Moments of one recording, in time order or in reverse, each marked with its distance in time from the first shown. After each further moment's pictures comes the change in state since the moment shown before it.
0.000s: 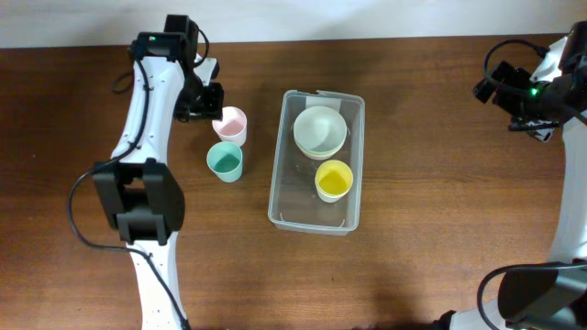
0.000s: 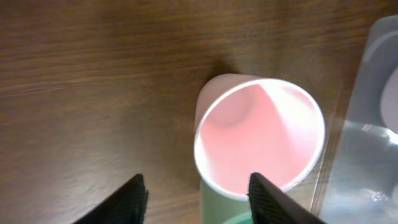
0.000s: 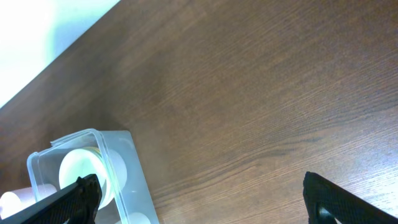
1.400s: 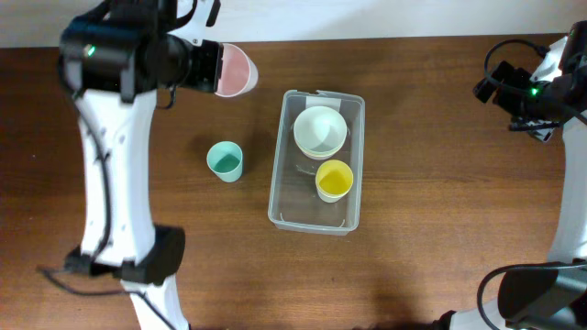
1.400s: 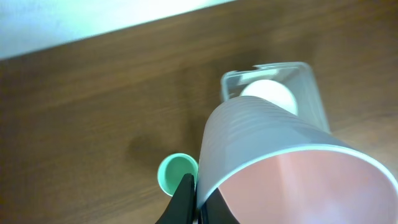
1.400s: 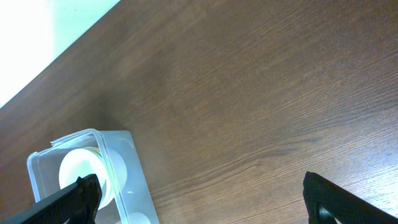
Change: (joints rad) left arm -0.143 -0.330 0.502 -0.298 0.001 -0.007; right arm 0.000 0.000 0.000 0.000 0.000 0.000
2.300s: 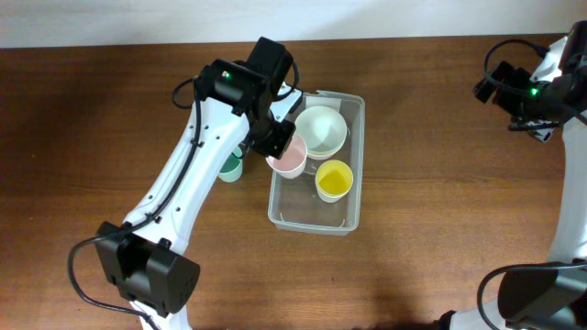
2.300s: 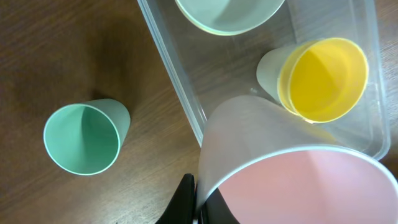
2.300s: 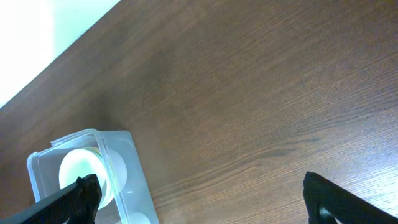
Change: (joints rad) left arm -0.244 -0.092 -0.796 0.259 -0.051 0.000; right arm 0.000 0.000 0.000 0.000 0.000 0.000
